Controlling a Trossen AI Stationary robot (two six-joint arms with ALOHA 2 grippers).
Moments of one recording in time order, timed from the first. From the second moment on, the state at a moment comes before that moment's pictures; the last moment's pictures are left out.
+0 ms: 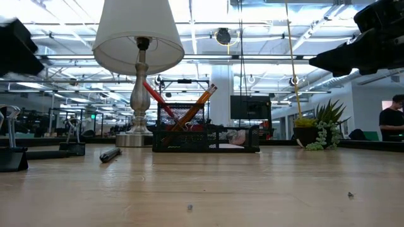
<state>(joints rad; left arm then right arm) -0.91 1.51 0.69 0.06 -0.67 -0.89 0.37 0.41 0.02 0.33 0.44 -0.09</state>
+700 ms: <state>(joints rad) -0.88 1.63 0.73 -0.19 -0.60 -1.04 0.37 0.41 0.02 0.33 0.44 -0.09</state>
